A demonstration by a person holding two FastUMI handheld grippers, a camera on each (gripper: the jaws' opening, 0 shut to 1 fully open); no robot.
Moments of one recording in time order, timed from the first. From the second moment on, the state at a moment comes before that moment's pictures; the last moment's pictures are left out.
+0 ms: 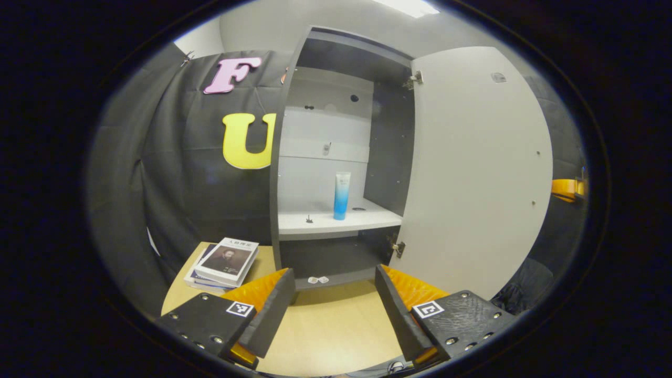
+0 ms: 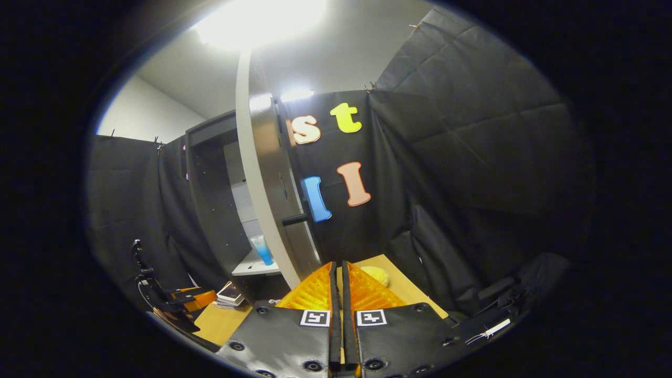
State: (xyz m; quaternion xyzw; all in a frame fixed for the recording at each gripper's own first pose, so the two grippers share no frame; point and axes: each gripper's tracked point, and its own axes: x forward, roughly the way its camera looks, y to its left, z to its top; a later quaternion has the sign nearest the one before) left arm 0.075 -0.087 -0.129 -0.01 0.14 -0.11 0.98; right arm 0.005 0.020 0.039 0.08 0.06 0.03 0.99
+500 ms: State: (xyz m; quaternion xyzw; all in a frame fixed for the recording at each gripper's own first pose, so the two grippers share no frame) left arm 0.143 -0.101 -0.090 -0.01 0.09 -0.12 0.99; right arm 0.022 -0.071 0.055 0.04 0.04 -0.09 0.99
